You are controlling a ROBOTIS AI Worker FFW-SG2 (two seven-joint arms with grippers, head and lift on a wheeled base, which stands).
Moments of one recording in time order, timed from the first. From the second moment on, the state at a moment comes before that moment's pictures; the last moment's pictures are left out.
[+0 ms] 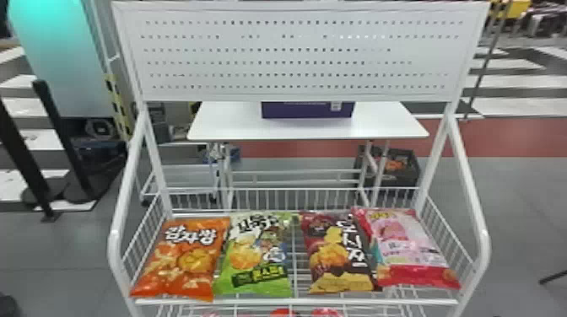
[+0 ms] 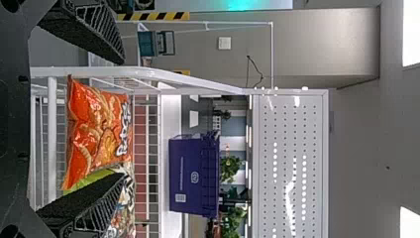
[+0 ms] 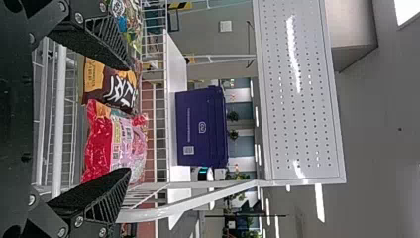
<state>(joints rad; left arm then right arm) 0.90 0.38 -0.04 -2.19 0.19 -0.34 0.28 0.84 -0.37 0.04 -2.14 -0.27 -0.32 -0.07</state>
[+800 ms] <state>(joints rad) 0.85 0.38 -0.07 -2.17 0.19 -0.33 0.27 0.84 -0.37 0.05 -2.14 -0.28 -0.32 -0.07</state>
